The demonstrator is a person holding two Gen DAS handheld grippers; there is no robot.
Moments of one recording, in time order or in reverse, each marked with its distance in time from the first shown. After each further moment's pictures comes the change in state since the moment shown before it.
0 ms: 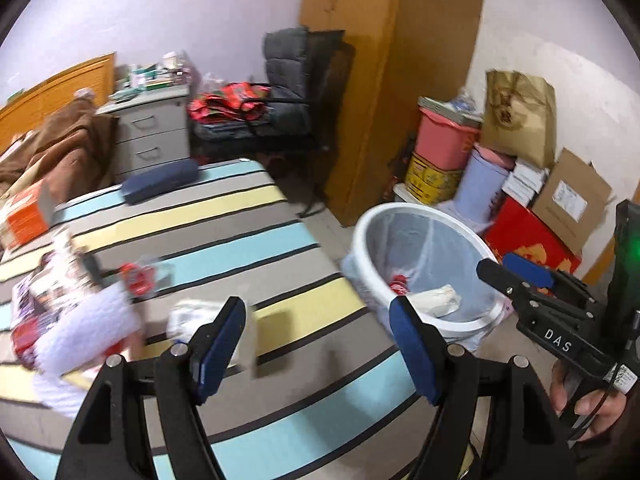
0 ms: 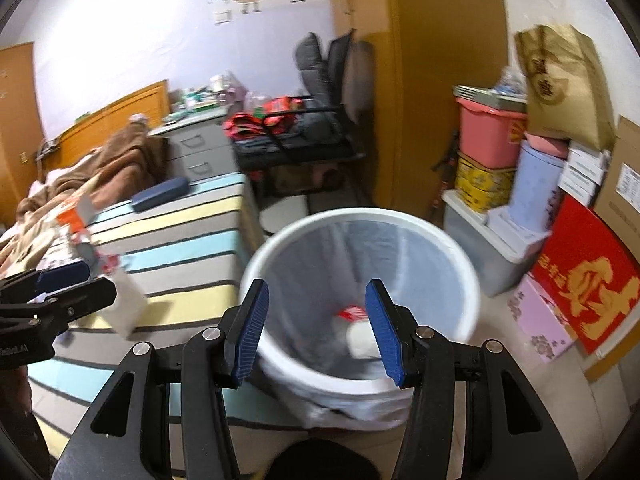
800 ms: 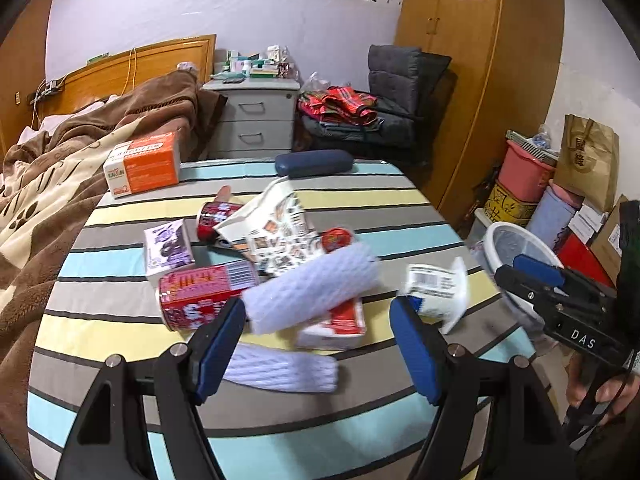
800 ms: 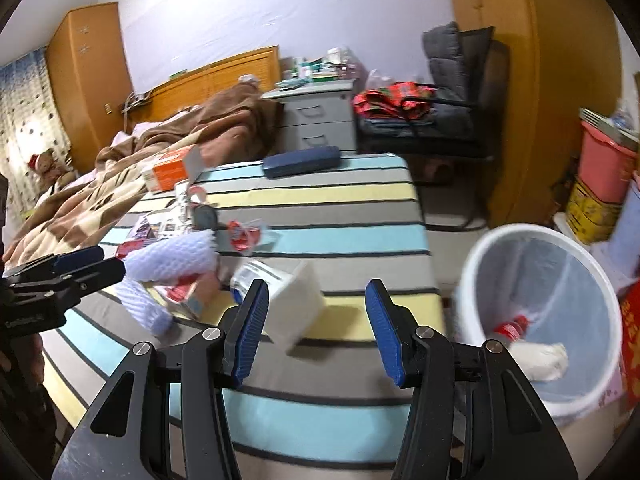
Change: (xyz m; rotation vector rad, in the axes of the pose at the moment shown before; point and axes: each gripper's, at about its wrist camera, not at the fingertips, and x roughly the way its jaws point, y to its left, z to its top) left arm -0.056 0.144 -0.040 -0.146 -0.022 0.204; right arm 0.028 0.126 0.000 -0.184 0.066 0.292
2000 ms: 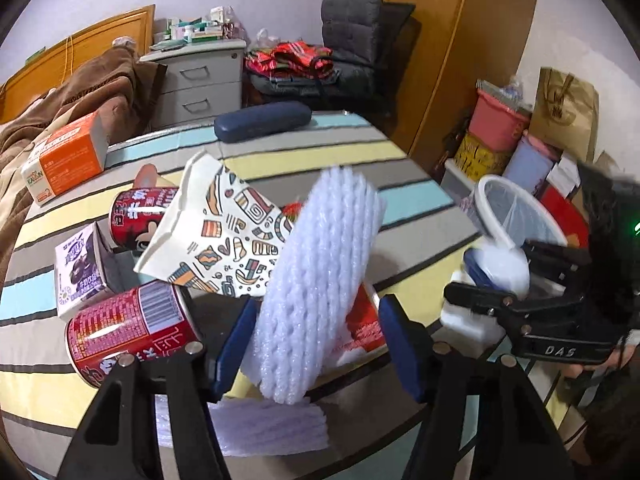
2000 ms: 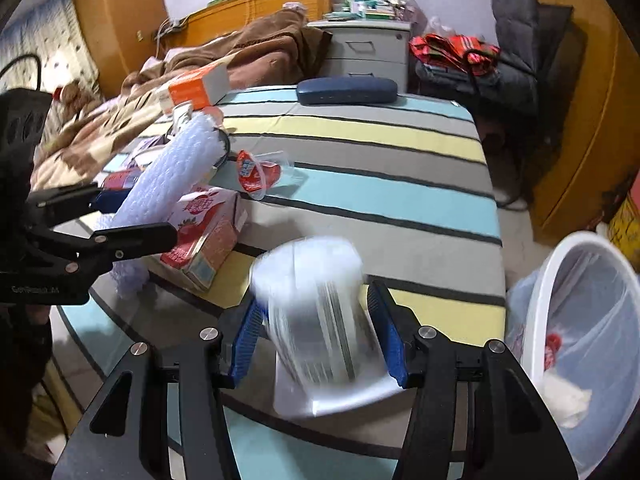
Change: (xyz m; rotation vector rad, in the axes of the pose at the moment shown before) left arm 0.066 -0.010 0.015 0.102 0.147 -0.155; right arm 0.047 -0.011 -0.005 -0.094 0.238 0.113
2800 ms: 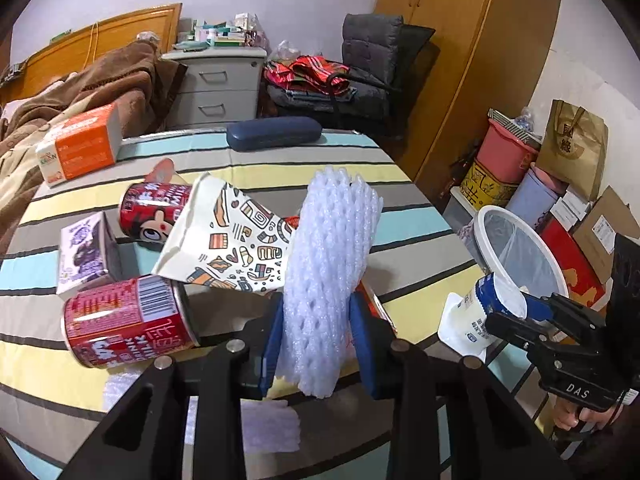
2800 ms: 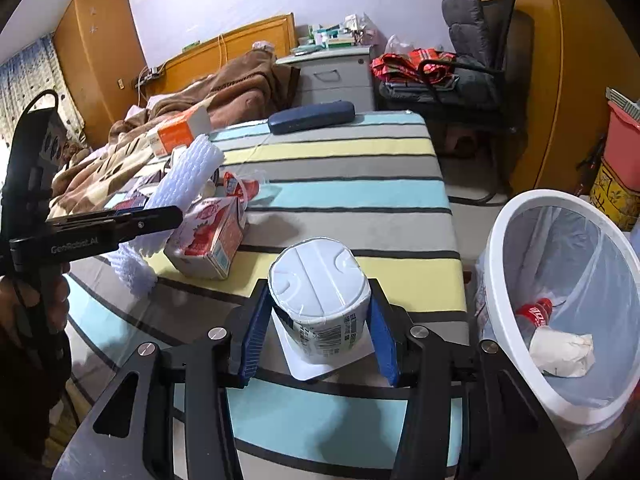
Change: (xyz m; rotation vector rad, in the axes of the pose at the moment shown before) left arm -0.006 -0.005 -0.001 -0.087 -0.053 0.020; right arm -0.029 -0.010 -0.025 0.106 -0.143 -0.033
